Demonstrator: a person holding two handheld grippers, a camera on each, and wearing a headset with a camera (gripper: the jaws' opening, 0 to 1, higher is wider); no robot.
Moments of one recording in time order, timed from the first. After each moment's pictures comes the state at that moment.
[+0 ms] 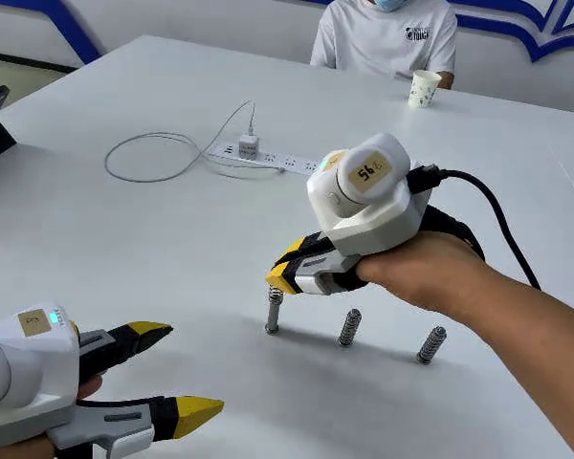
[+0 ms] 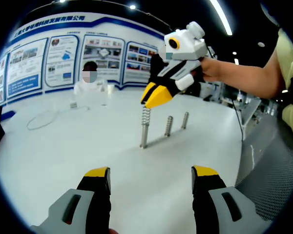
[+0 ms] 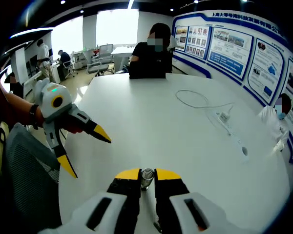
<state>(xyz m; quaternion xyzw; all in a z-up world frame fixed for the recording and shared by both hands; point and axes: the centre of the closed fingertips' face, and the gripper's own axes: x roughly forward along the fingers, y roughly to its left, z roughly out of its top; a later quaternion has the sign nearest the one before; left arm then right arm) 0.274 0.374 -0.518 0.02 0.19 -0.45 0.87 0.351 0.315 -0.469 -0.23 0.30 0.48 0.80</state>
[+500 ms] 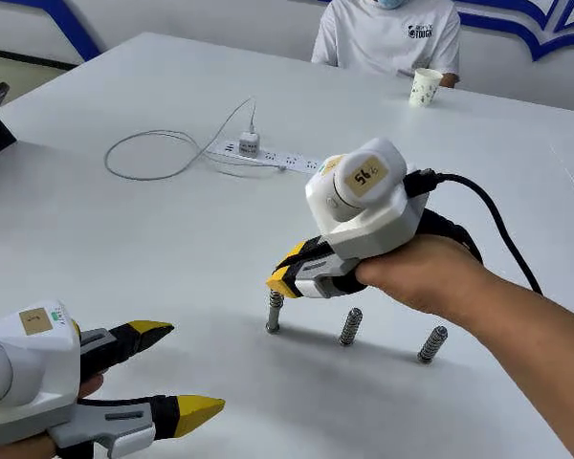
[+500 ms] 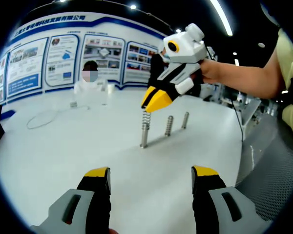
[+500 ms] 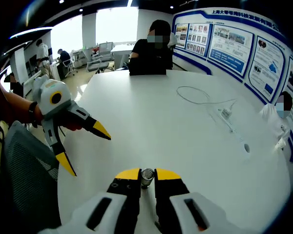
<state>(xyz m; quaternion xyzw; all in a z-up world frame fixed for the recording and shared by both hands) 0.274 0.373 -0.520 0.02 0.19 -0.45 0.87 0.351 0.313 -0.480 -0.23 0.31 0.48 0.79</state>
